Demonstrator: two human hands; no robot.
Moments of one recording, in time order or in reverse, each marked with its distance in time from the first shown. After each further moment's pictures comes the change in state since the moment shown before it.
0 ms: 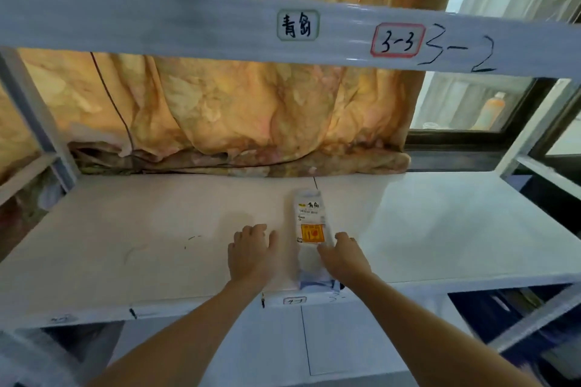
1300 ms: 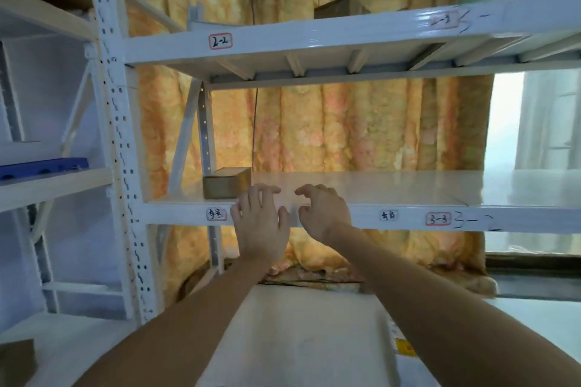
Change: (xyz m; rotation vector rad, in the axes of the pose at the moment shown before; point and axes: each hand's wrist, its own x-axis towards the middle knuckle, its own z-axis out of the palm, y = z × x) left_hand -0.083 0.042 -0.398 0.268 0.910 0.371; right_hand -0.263 -0.324 -0.126 -0.092 0.327 -0.914
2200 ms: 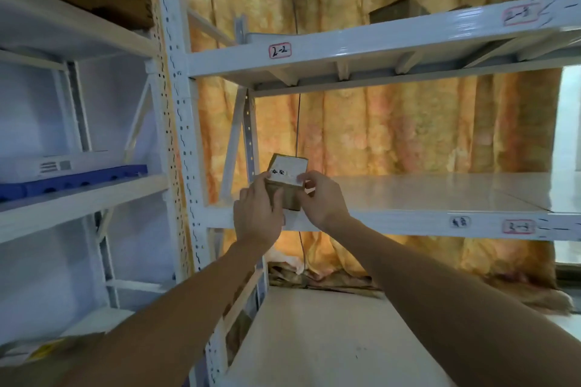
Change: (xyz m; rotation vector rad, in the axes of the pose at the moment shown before) left_hand 0.047 -0.109 -0.052 -0.179 -0.005 -0.082; right_hand 0.037 -0.106 0.046 0.500 0.117 -0.032
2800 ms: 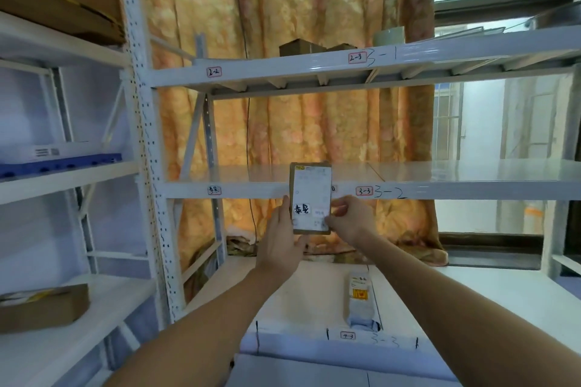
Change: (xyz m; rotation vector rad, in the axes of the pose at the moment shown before) left_hand -0.211 0.247 -0.025 -0.159 -0.287 0.033; right_hand -0.214 0.057 -0.253 -0.075 0.026 0.317
